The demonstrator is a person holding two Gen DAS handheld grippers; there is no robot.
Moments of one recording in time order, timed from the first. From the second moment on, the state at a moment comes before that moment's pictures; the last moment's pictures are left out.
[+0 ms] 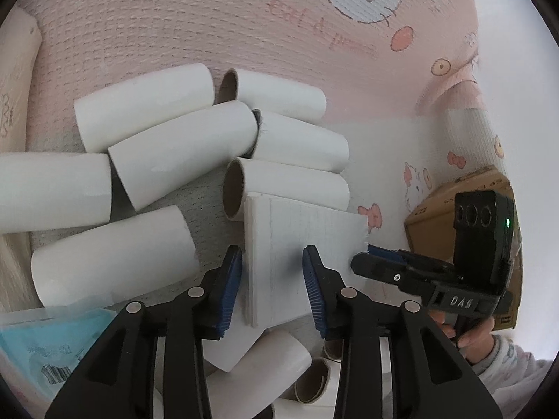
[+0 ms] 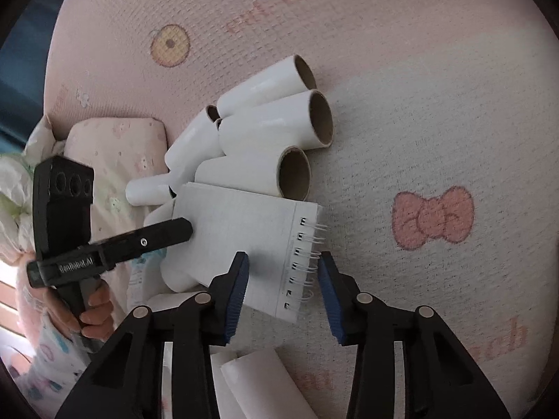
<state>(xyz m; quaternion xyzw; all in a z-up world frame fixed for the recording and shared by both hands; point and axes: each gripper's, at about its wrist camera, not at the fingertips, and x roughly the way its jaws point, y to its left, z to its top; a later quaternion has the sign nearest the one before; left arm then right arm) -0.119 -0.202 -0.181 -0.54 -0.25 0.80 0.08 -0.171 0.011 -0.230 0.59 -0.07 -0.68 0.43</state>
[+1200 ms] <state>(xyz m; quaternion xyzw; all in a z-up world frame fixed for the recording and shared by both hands) -0.075 -0.133 -0.040 -0.40 -0.16 0.90 0.10 -0.131 0.061 -0.082 0.43 -0.01 -0.79 0.43</state>
